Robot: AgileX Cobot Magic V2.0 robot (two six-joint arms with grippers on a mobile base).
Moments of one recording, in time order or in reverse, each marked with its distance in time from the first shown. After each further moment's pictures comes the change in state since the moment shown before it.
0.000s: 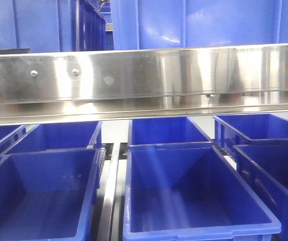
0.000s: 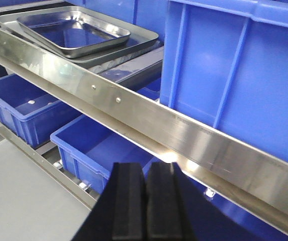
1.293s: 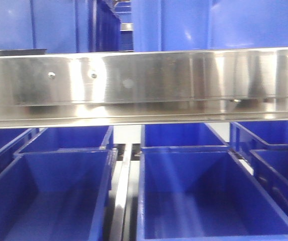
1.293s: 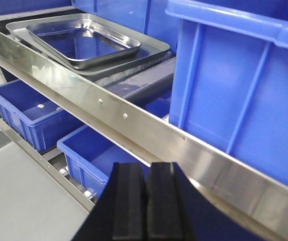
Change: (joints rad) left arm -0.631 0.502 -0.706 0.353 0.533 -0.392; right arm 0.000 0.000 -0.002 0.000 -0.005 0.000
